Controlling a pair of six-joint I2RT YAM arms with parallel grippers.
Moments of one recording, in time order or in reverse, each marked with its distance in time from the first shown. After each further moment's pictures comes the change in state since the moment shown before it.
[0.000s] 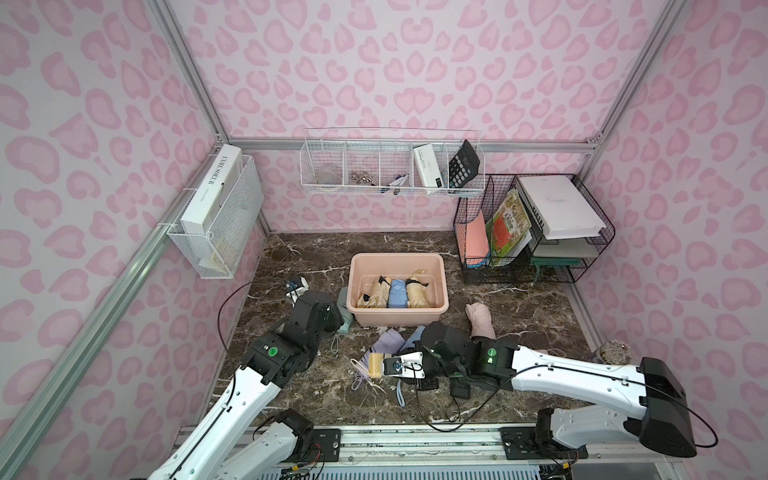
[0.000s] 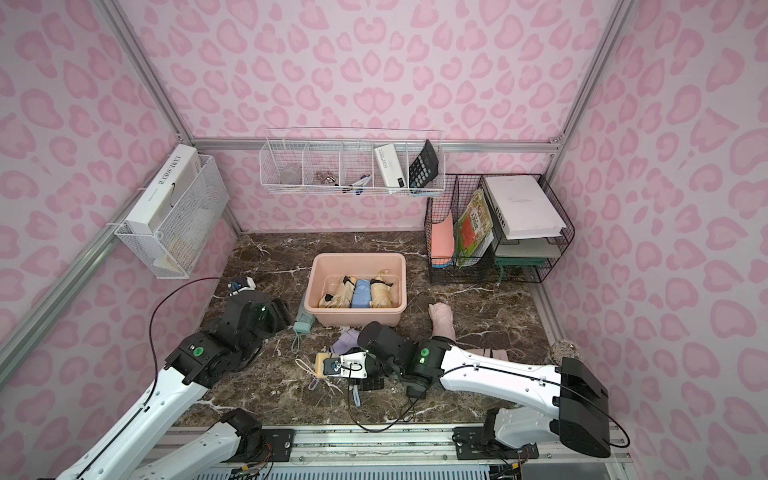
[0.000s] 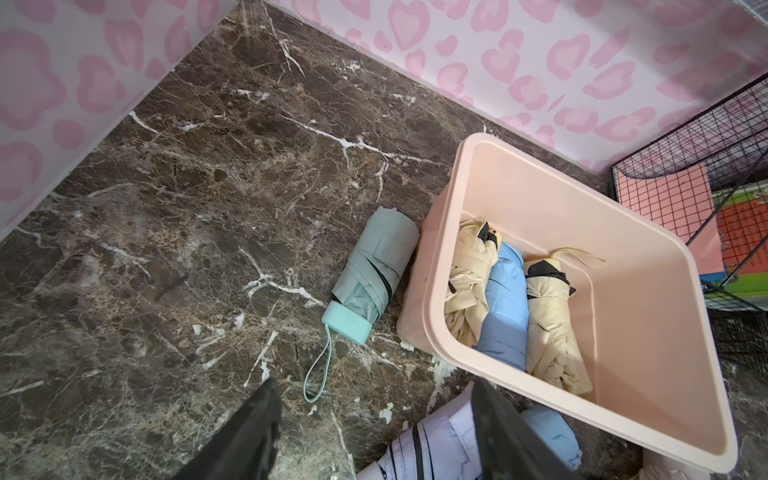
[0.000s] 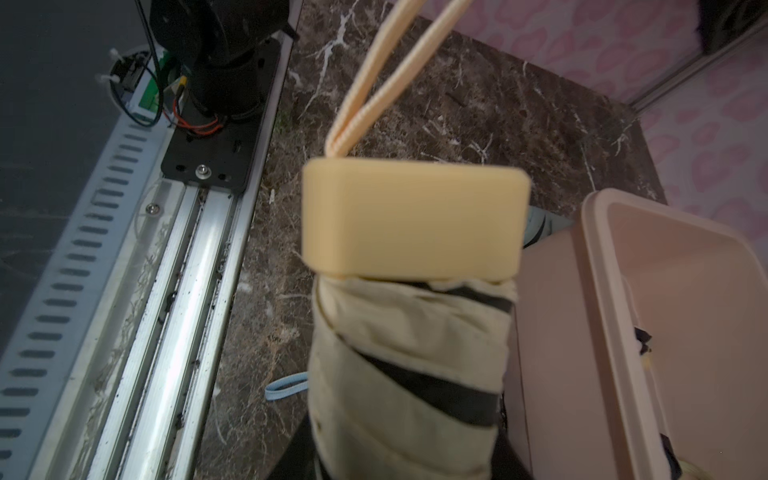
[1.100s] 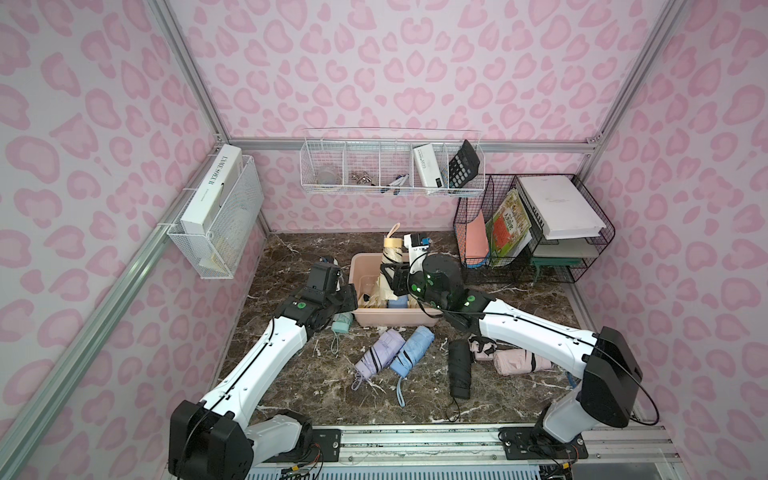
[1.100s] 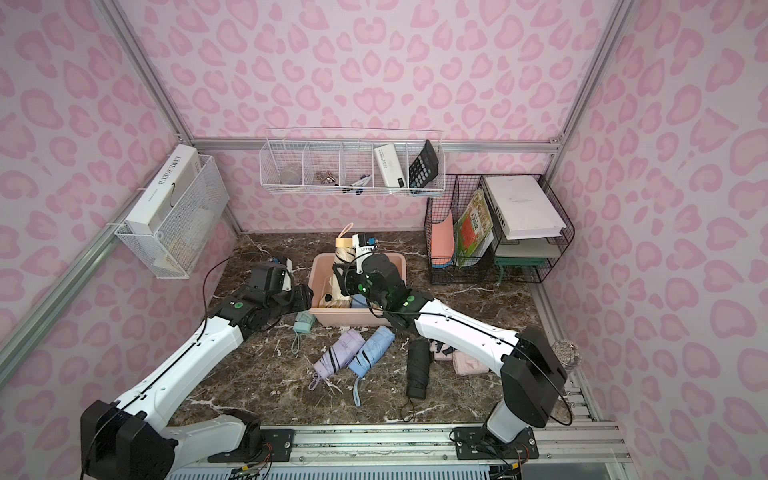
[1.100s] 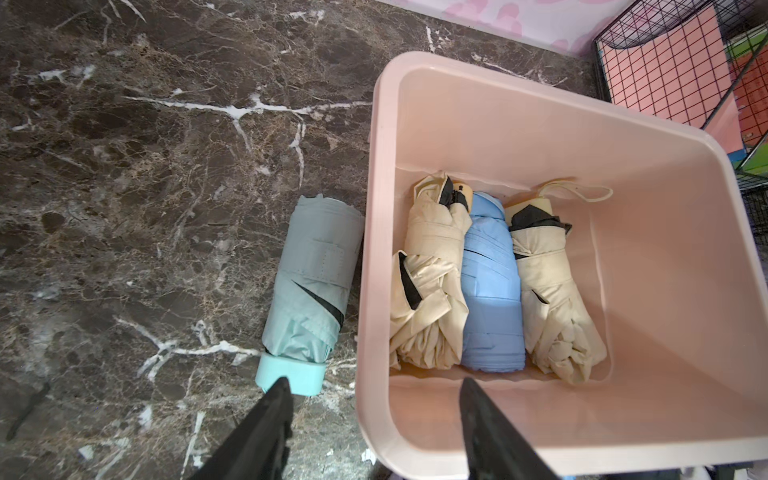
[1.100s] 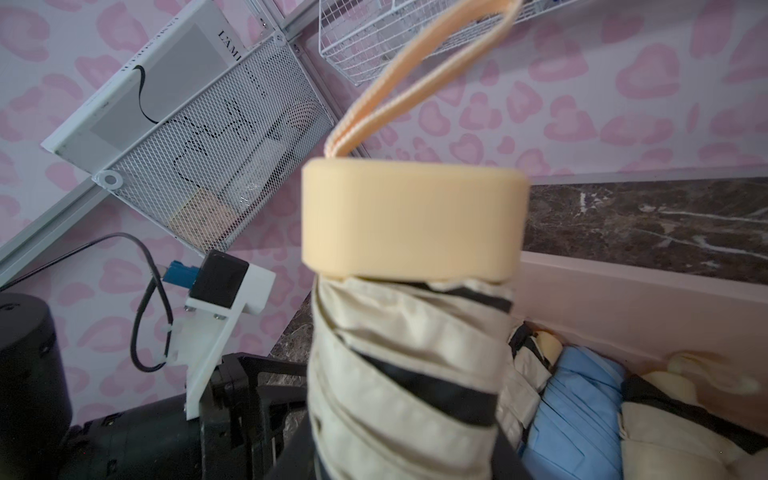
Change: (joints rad) left arm 0.153 0.351 0.055 0.230 0.339 0.312; right arm -0.304 0.330 0.327 0.401 0.201 1.091
